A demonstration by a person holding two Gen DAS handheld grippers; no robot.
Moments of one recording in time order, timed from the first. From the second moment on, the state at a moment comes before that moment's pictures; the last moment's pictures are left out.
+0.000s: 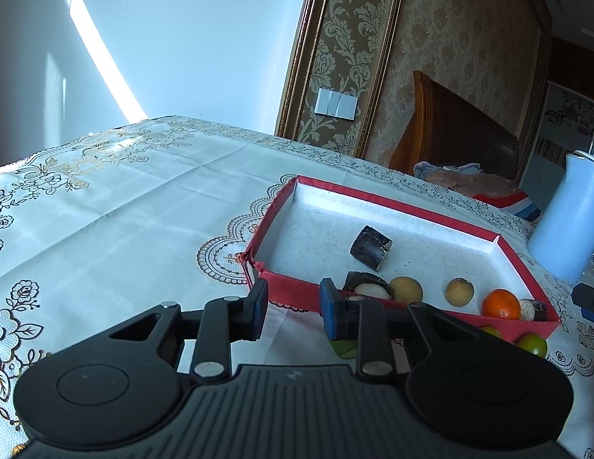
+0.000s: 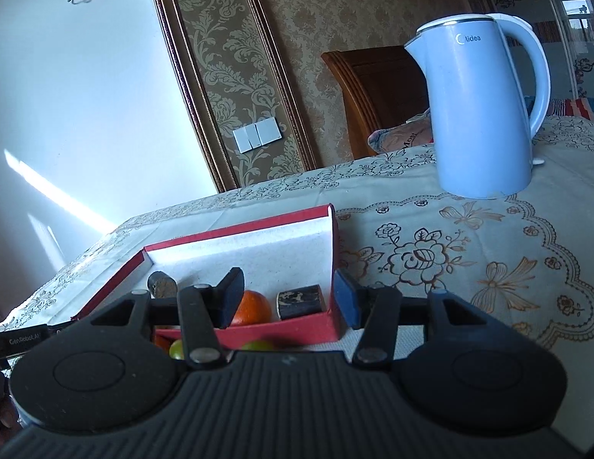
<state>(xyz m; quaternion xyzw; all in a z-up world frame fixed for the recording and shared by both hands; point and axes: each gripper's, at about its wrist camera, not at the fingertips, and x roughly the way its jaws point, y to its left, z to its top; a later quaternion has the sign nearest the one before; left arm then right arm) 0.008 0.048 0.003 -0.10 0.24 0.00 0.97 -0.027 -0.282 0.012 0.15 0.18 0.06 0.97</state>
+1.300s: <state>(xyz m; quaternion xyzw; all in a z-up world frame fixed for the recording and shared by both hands) 0.001 0.037 0.000 -0.06 0.23 0.03 0.97 -0.044 -0.240 0.000 0.04 0.23 0.04 0.97</state>
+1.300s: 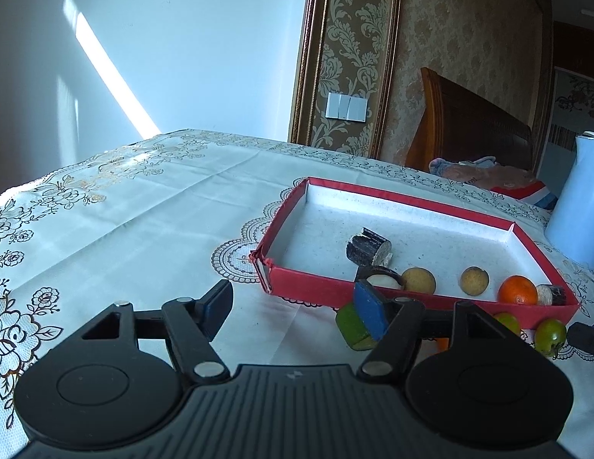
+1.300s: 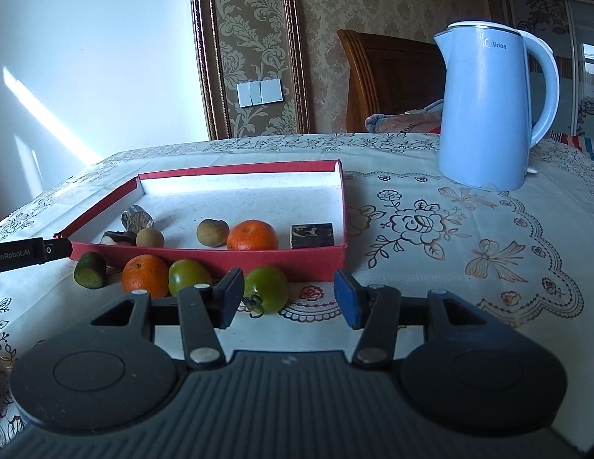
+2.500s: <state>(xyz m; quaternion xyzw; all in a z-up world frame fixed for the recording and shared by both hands) 0.006 0.048 -0.004 -0.10 0.25 0.03 0.96 -0.005 -0.227 -0.009 0.04 0.30 0.07 0.95</state>
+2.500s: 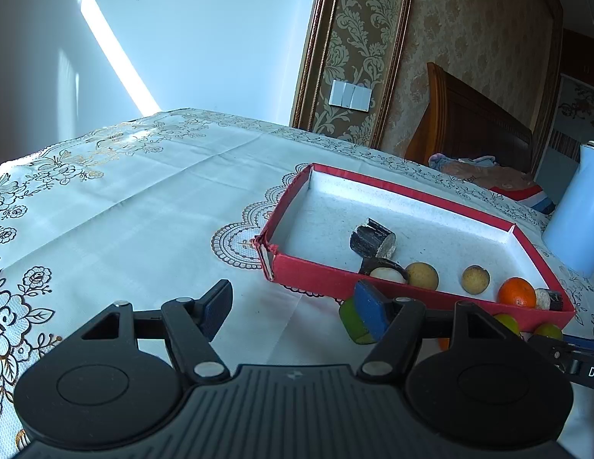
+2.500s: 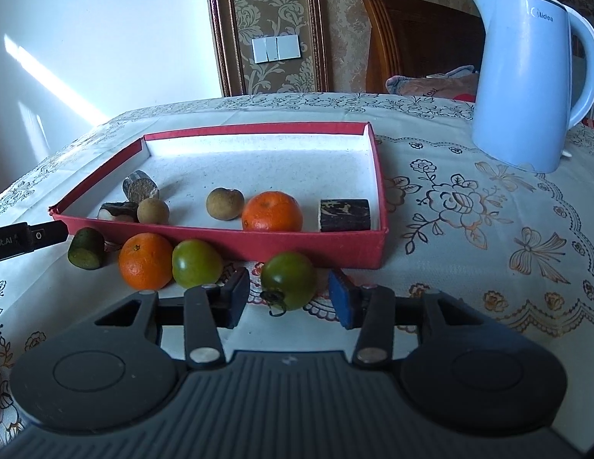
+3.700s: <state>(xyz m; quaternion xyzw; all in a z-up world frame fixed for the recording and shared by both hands) 0.008 0.010 -0.004 0.00 0.25 -0.01 0.97 -0.001 -0.224 -0.012 0.03 0.30 0.05 0.95</state>
